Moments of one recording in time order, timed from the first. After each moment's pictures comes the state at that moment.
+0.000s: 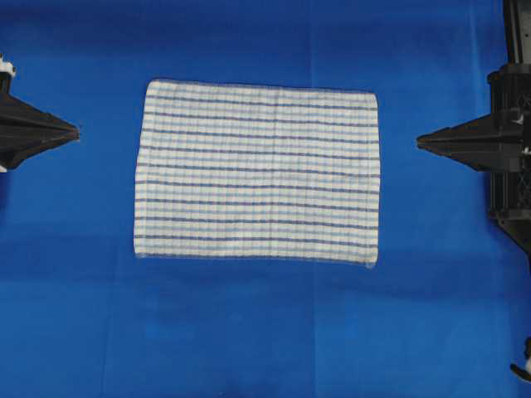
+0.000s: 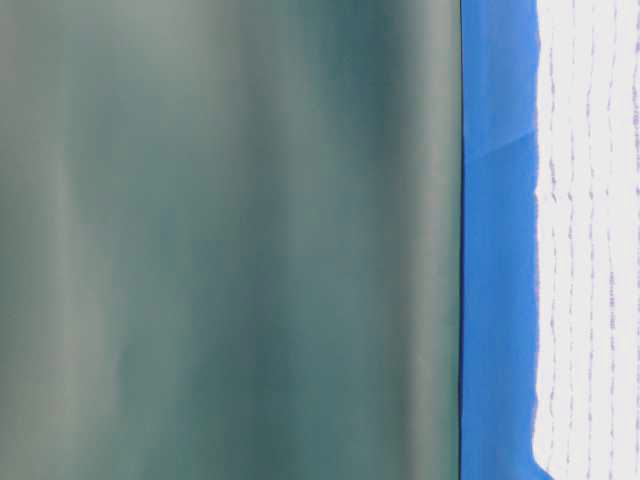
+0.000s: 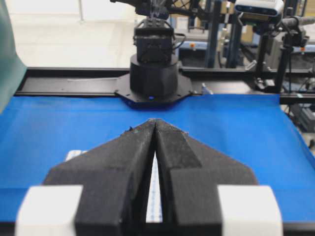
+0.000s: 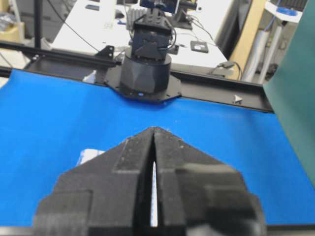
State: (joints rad) left arm 0.00 -0.97 1.18 0.00 -0.29 0.00; right arm 0.00 -0.97 1.19 0.00 -0.30 0.00
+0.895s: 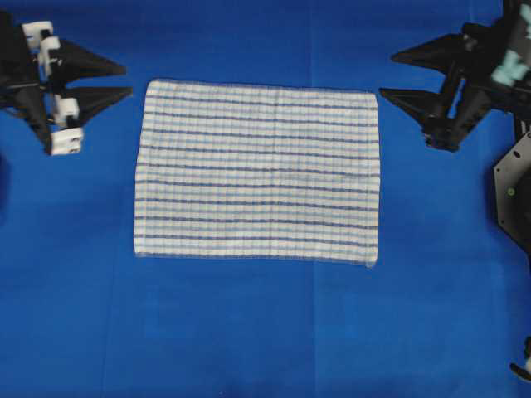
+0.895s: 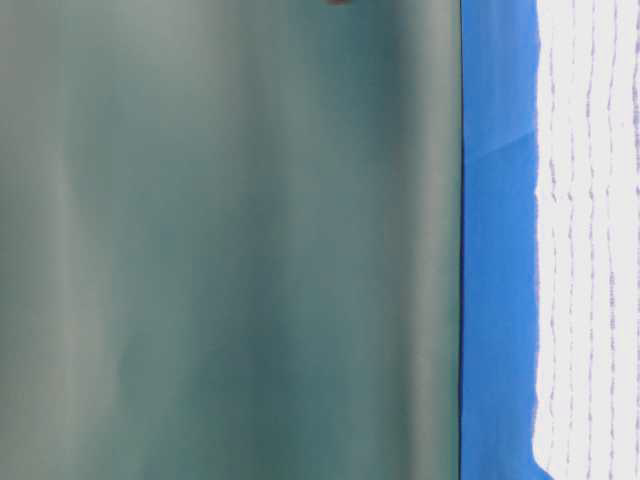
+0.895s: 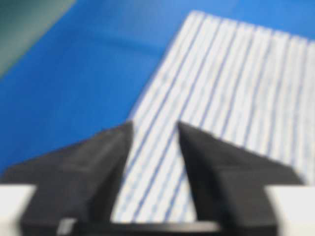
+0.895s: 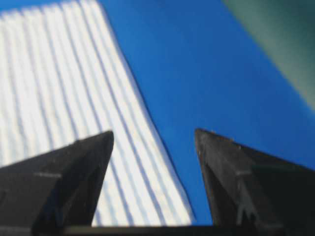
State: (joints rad) left arm 0.34 -0.54 1.18 -0.04 -0.29 0.01; right arm -0.41 -0.59 1.19 0.15 -0.21 0.00
